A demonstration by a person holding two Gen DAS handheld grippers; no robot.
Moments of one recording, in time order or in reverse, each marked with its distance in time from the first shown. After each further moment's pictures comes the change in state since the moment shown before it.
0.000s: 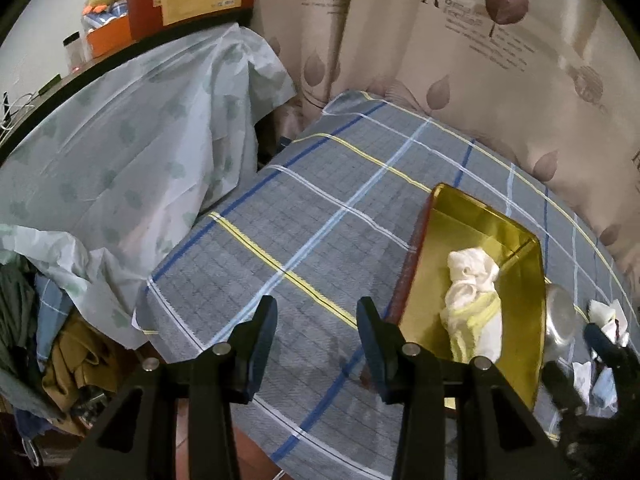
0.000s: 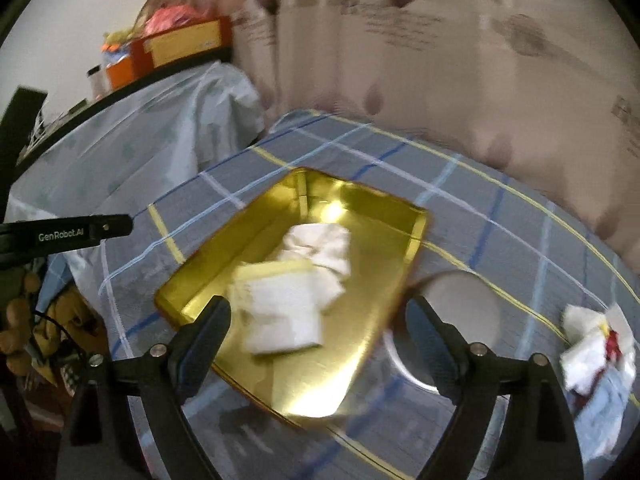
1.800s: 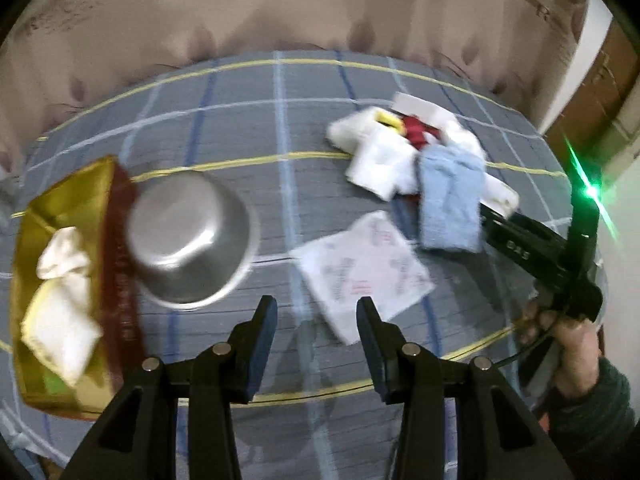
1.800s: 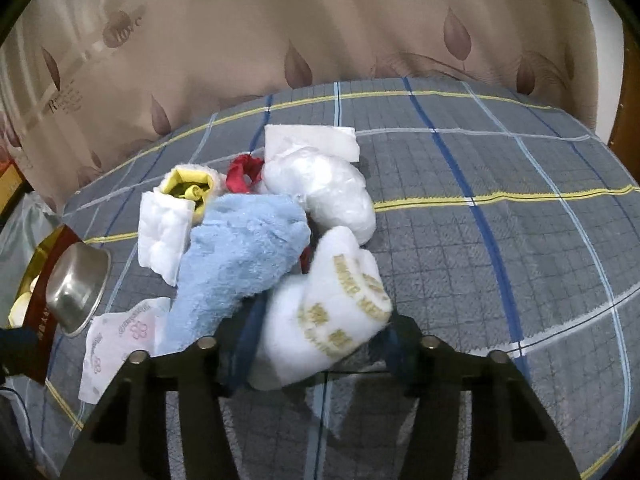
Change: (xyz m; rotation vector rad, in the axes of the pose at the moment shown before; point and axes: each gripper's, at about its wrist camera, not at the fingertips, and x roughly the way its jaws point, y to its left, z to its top) left arm -0.017 -0.327 -0.126 0.681 0.197 -0.426; right arm -0.063 -0.324 -0.186 0.610 -0.039 -0.333
